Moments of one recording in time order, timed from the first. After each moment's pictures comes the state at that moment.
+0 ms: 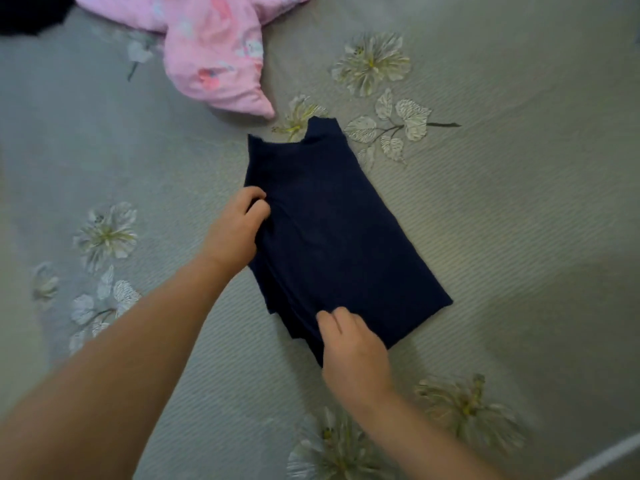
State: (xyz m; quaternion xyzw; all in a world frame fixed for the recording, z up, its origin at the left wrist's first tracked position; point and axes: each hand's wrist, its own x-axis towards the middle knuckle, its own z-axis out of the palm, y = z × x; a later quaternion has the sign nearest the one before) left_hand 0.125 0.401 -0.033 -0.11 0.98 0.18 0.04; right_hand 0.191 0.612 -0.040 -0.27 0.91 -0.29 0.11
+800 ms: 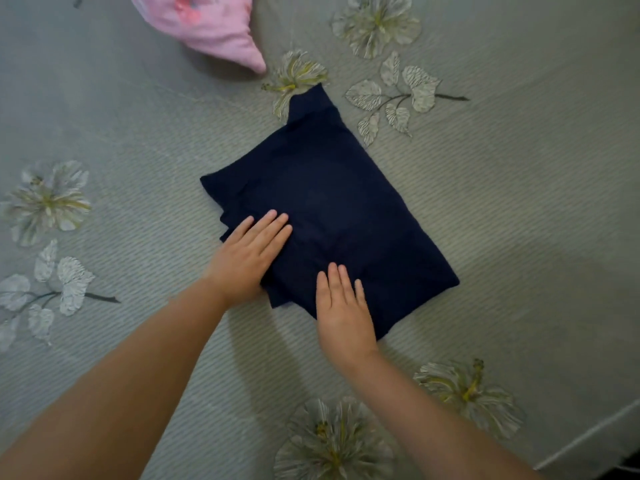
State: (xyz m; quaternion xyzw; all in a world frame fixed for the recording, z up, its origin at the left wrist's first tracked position) left_hand 0.181 0.406 -0.105 0.08 0.97 -0.03 0.24; right_hand 0.193 0.593 -0.111 -0.30 0.93 -0.05 0.22
